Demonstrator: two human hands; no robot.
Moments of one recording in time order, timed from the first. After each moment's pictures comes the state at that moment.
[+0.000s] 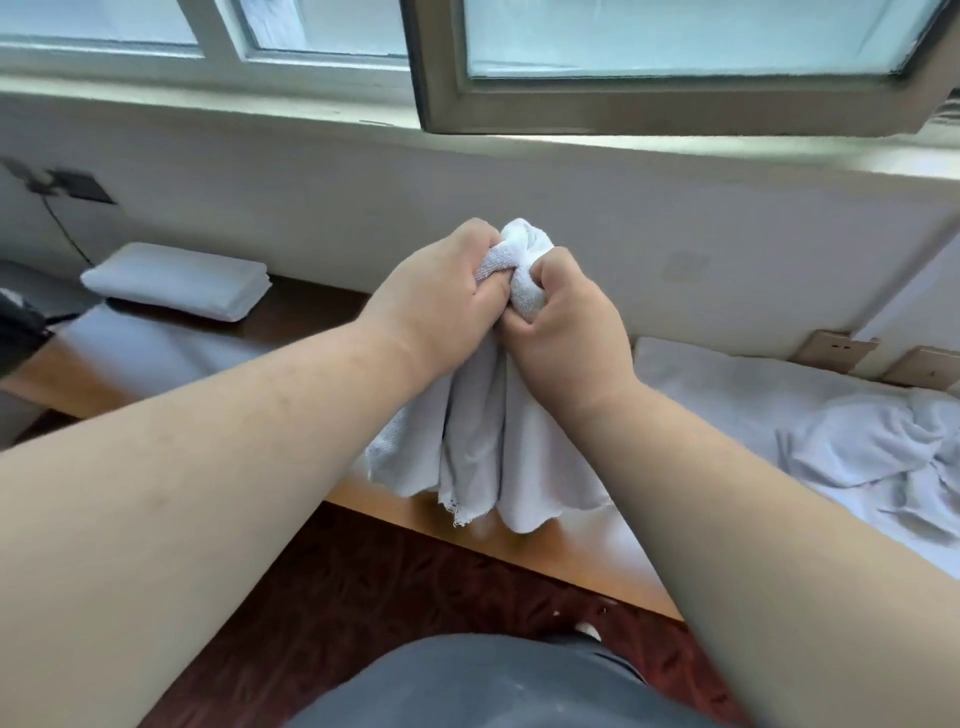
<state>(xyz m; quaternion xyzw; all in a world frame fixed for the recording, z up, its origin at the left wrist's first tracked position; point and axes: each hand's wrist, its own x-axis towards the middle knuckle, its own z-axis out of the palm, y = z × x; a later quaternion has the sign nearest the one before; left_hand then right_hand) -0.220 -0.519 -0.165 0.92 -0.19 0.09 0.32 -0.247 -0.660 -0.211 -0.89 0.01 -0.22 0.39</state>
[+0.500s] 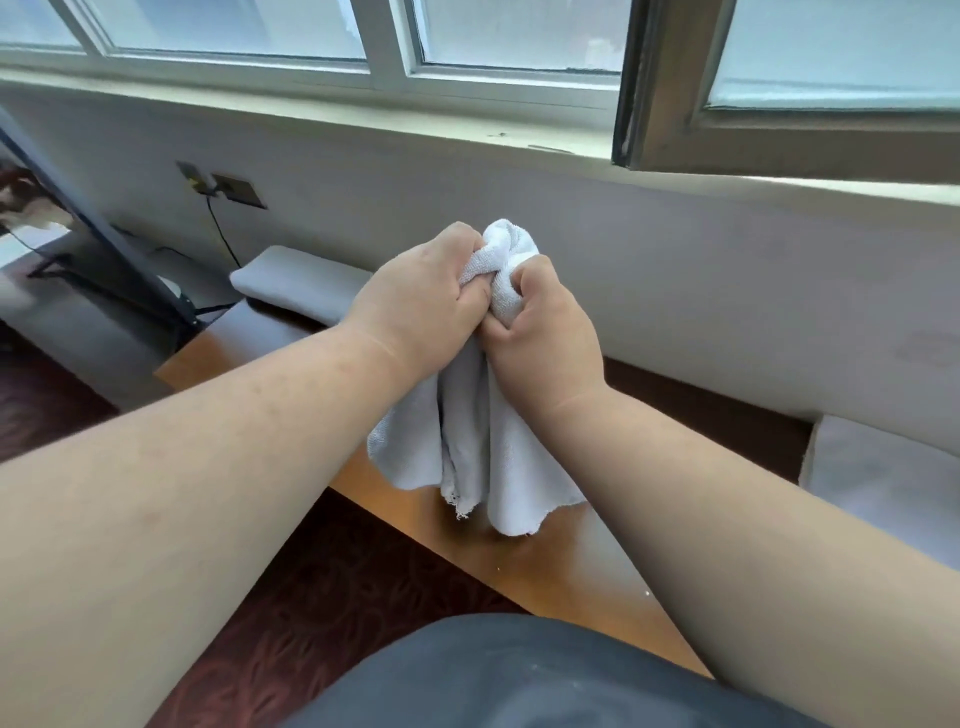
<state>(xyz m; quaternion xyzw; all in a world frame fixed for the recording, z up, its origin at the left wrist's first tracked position) -0.125 -0.356 -0.161 0.96 -0.08 0.14 0.24 -0.124 -0.486 -0.219 -0.86 -0.08 -0.18 0.47</state>
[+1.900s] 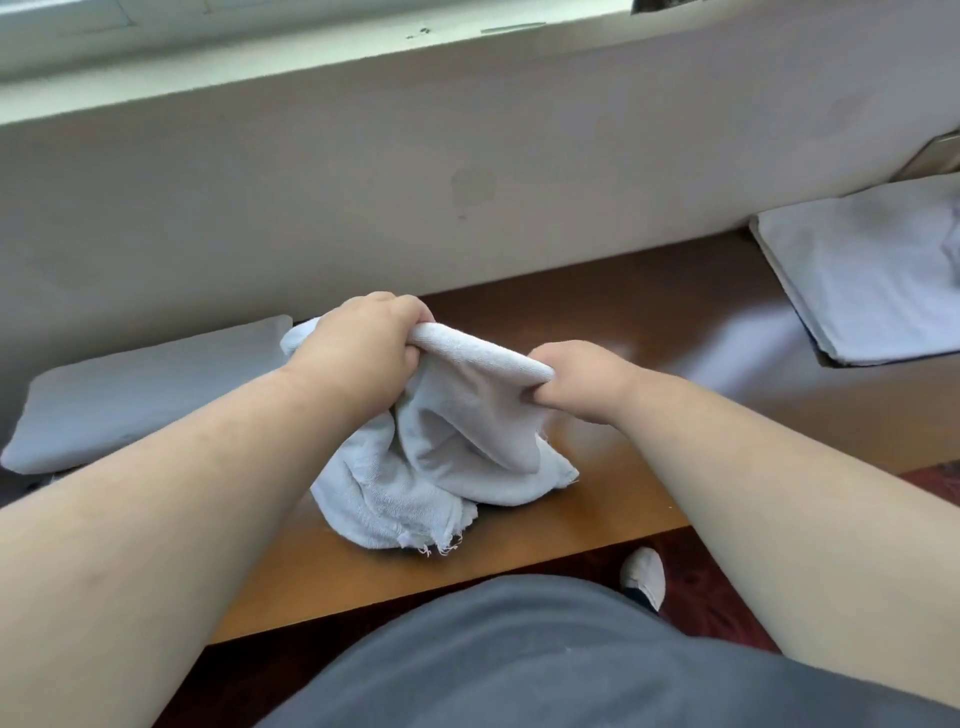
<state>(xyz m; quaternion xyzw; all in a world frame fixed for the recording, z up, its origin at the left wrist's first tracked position) 0.060 -0.154 -0.267 0.92 -0.37 -0.08 0.08 -0.066 -0.357 -0.333 -0.91 0.17 0.16 0.36</state>
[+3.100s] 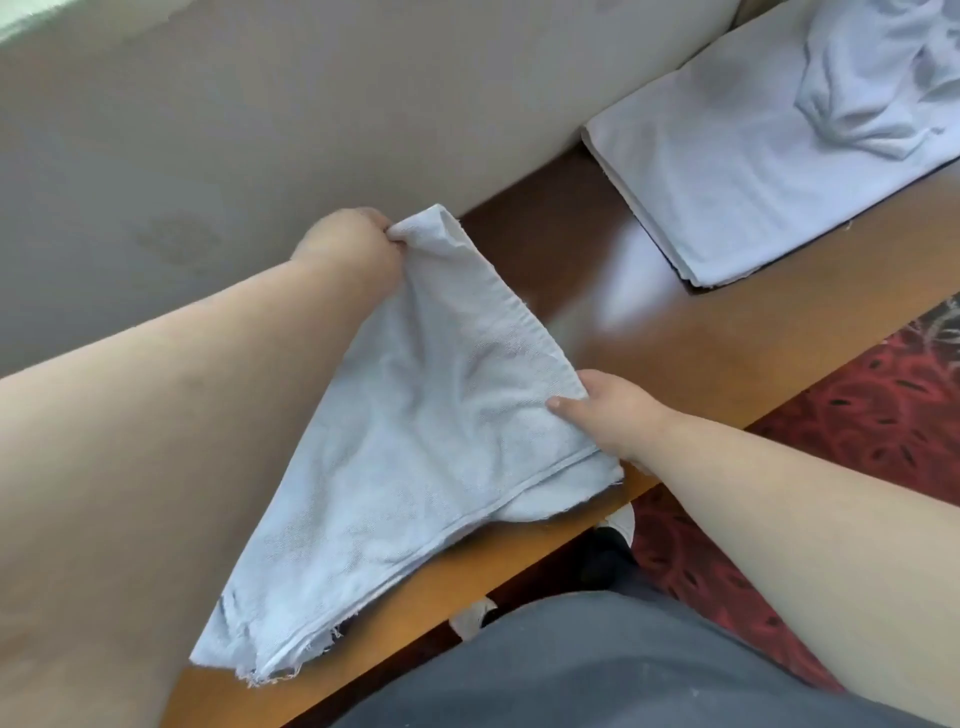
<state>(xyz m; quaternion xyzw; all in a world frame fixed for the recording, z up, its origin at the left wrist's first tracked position) 0.074 -0.474 -0.327 0.91 -0.38 -0.14 -0.04 -0.205 -0.533 -0.450 -0.67 0.44 0.09 0.59</state>
